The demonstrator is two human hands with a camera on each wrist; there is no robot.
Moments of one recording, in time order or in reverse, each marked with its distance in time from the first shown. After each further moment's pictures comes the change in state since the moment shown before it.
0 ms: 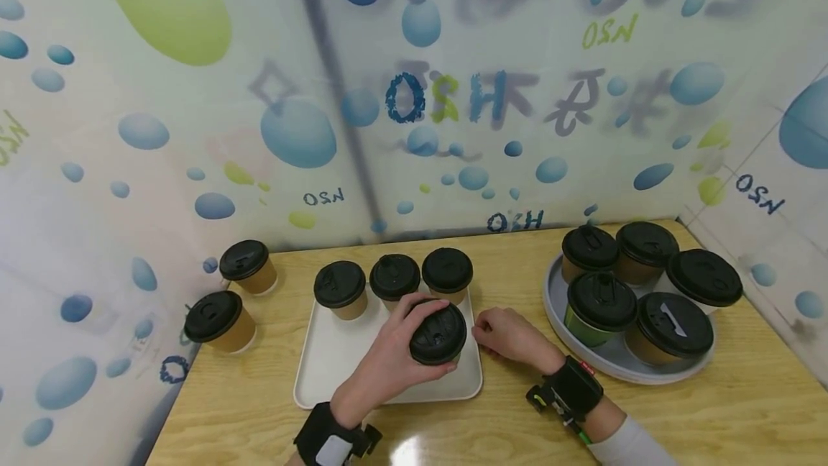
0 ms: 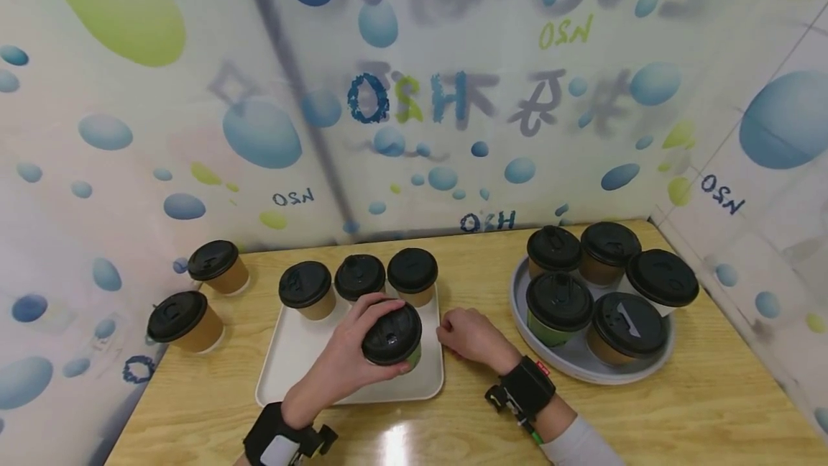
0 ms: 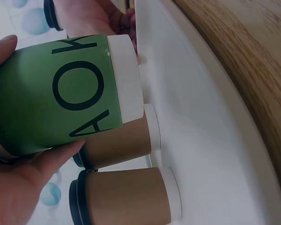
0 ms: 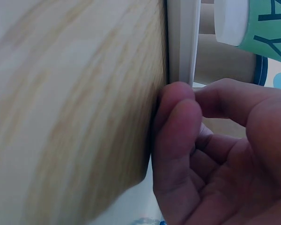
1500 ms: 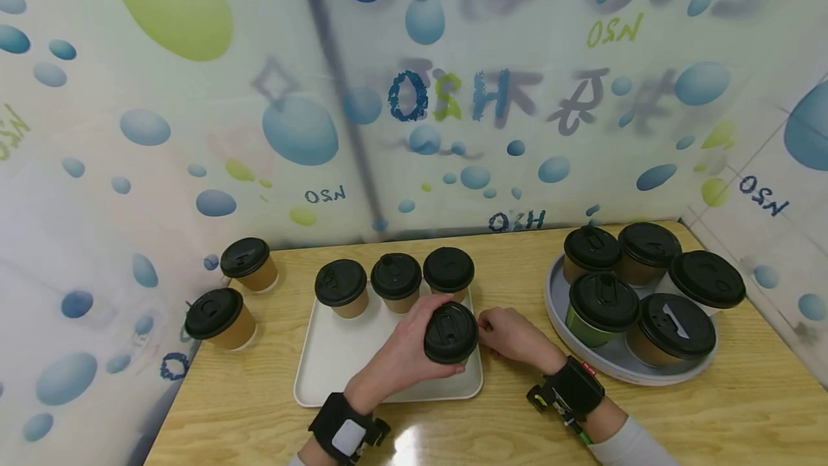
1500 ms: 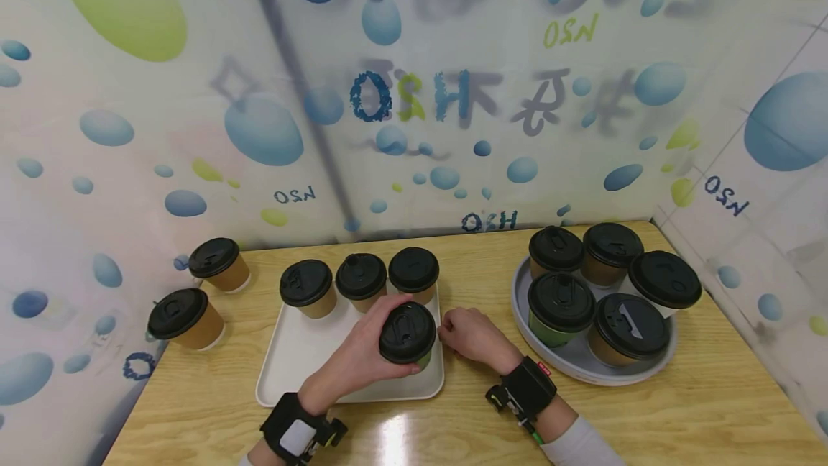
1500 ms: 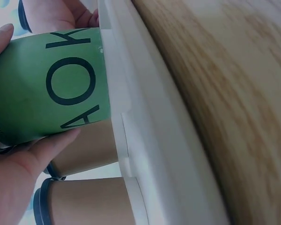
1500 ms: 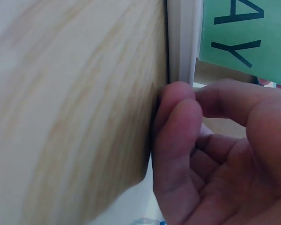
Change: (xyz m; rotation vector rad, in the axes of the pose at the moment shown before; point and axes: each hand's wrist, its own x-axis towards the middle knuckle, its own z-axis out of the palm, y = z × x) left_hand 0.010 -0.019 0.021 -0.051 -0.096 -0.051; right_hand -0.002 -0.002 -0.001 -0.019 -0.004 0.025
